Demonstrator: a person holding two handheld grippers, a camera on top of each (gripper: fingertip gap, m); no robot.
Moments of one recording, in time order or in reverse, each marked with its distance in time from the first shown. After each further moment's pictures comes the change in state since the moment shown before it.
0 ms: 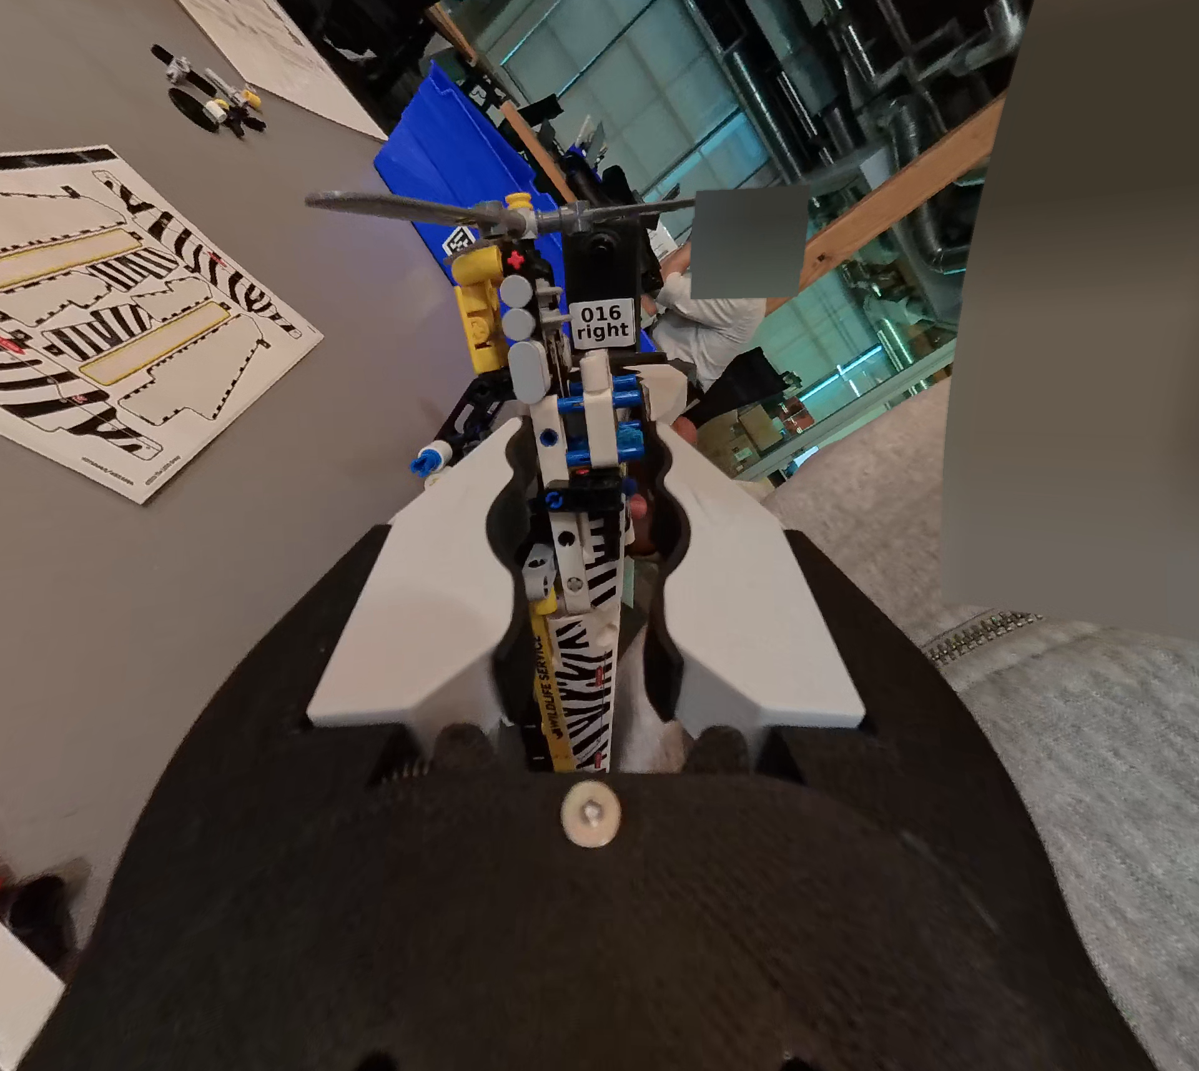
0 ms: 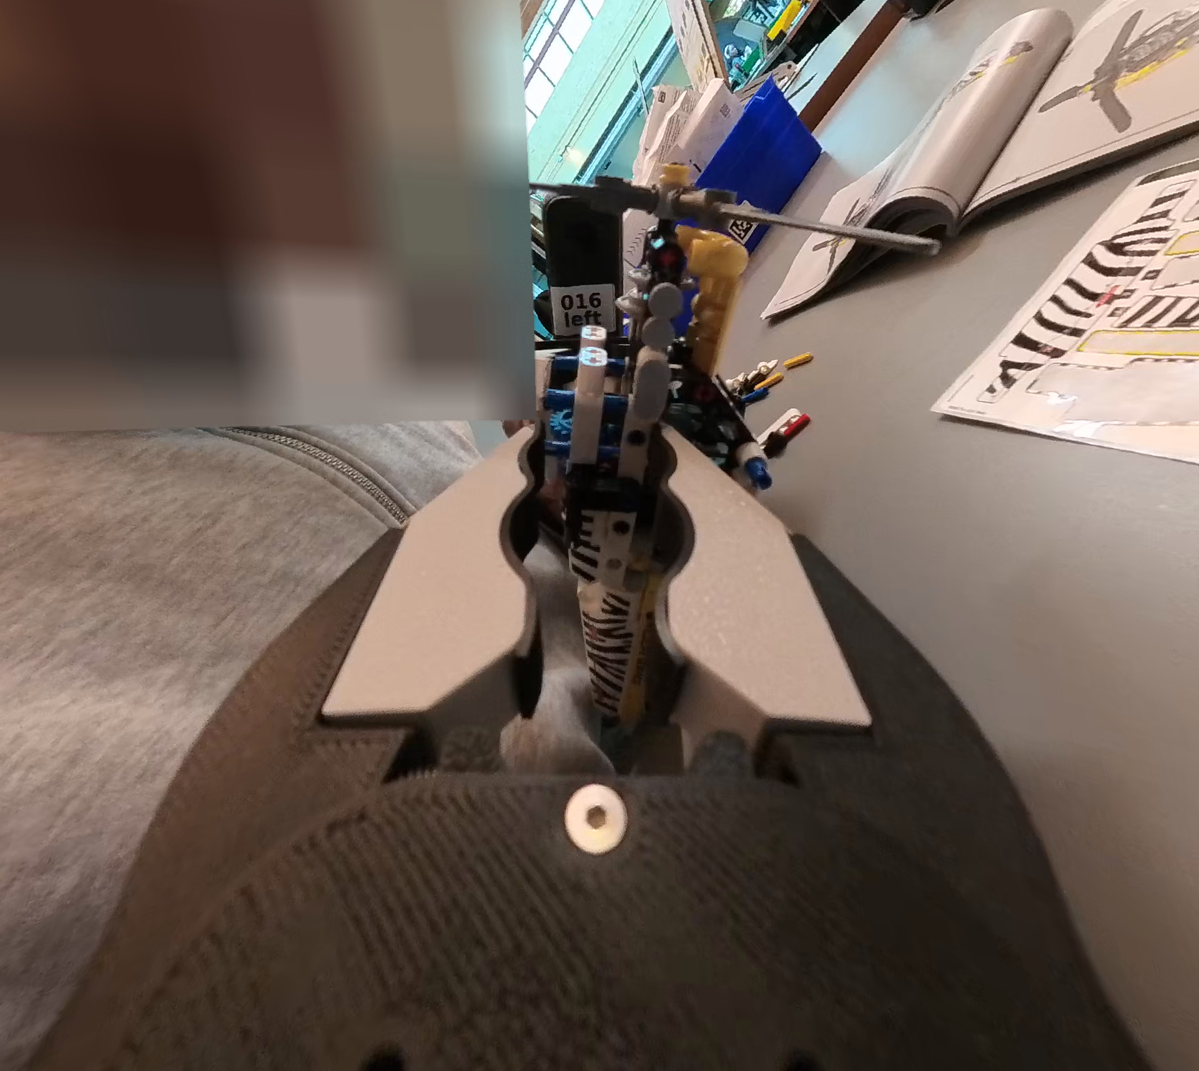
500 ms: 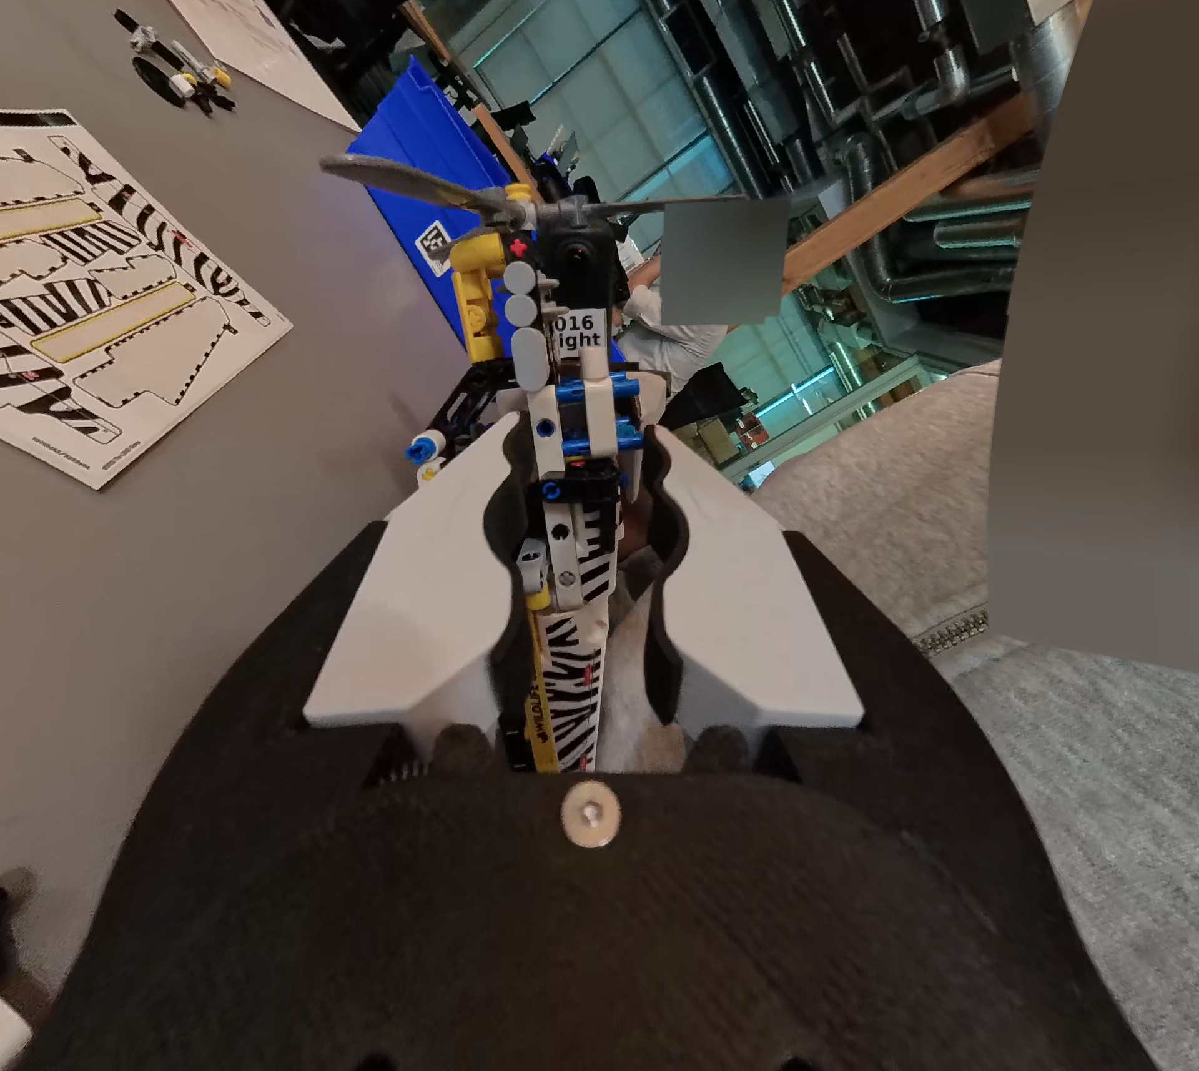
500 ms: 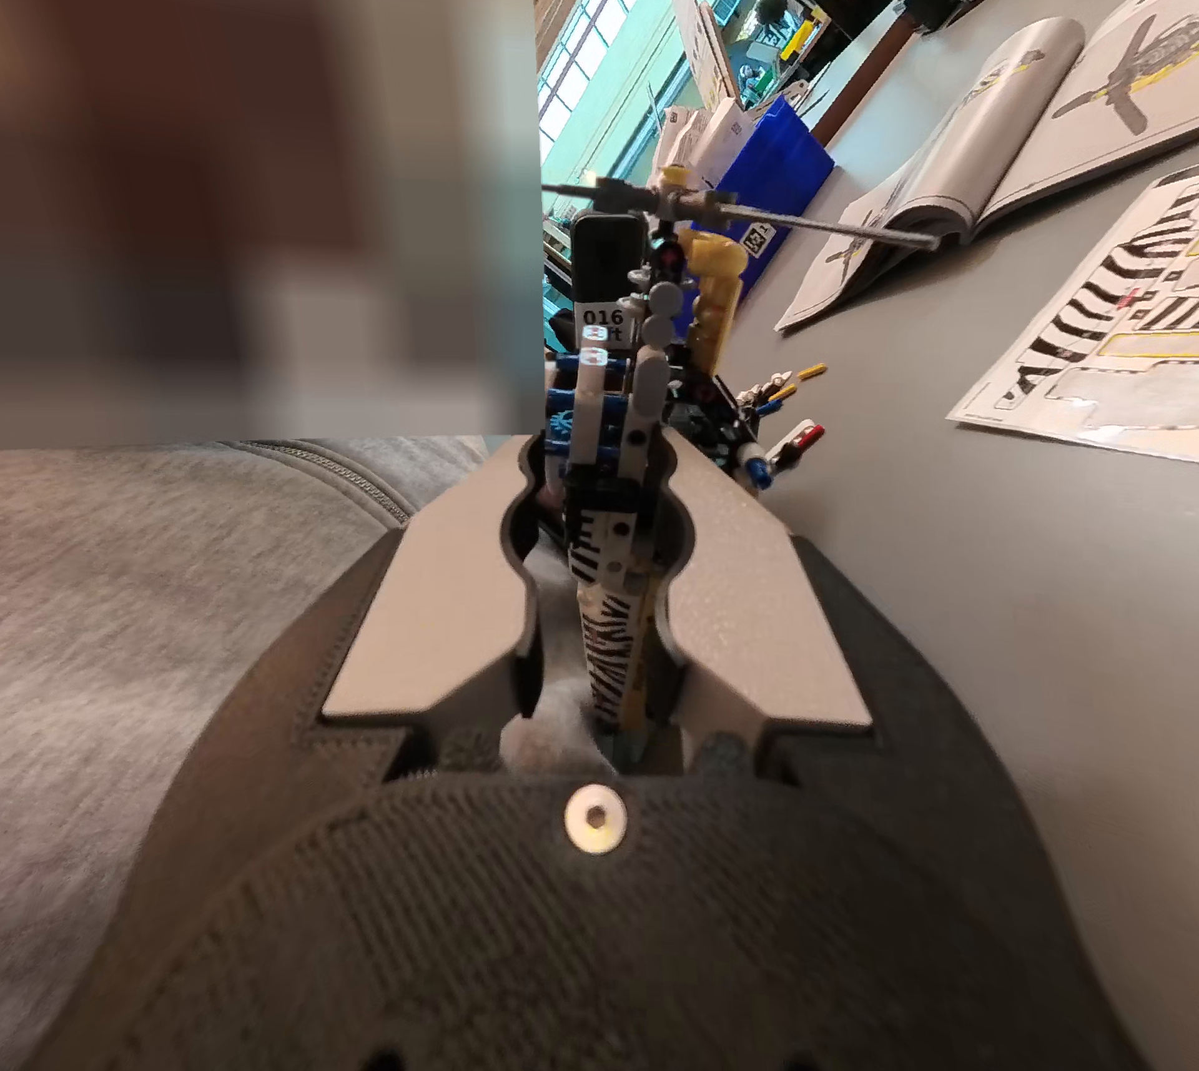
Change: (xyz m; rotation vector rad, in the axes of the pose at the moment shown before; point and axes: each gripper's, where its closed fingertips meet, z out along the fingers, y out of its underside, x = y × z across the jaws) left arm 0.004 -0.001 -0.002 0.017 0.051 -0.071; right arm -0.003 -0.002 0.001 0.032 -0.028 0.023
